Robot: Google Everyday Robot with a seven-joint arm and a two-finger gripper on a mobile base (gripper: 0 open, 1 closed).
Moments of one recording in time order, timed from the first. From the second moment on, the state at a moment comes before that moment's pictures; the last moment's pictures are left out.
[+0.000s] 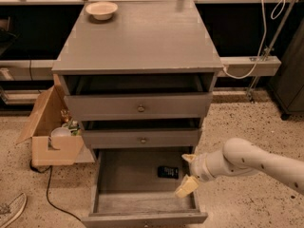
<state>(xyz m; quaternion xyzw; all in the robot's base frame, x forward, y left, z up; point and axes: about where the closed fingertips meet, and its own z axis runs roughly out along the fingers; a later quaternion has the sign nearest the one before) 0.491 -0.109 0.485 -0.51 0.77 0.27 0.26</state>
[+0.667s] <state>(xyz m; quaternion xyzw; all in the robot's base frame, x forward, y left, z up) 0.525 -0.133 0.393 -0.54 0.76 0.26 0.26</state>
